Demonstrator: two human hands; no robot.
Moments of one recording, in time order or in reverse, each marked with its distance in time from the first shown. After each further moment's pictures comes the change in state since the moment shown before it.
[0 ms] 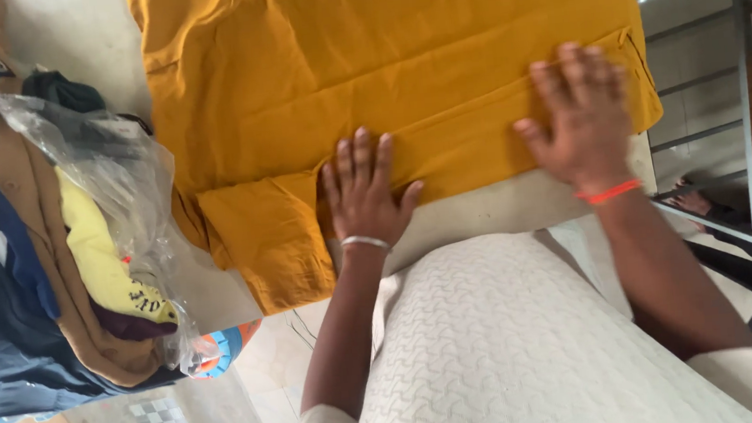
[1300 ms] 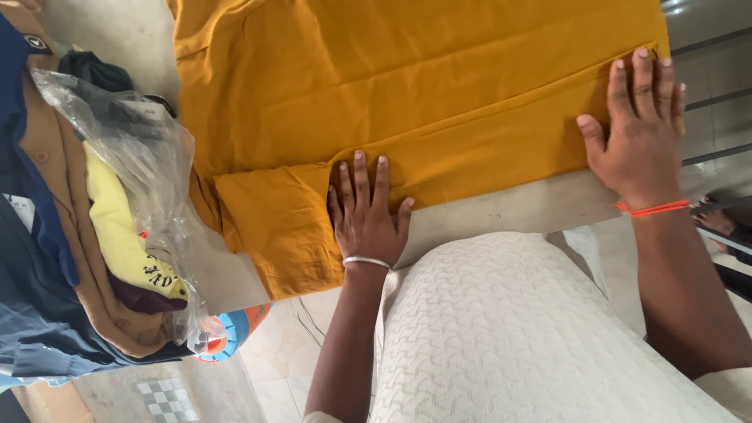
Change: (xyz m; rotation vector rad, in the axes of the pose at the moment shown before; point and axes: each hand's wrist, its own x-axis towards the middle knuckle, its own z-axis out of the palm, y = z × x) left_hand -0.043 -0.013 -0.001 0.034 -0.024 -0.138; right_hand -0.033 0.050 0.015 0.103 0.032 0.161
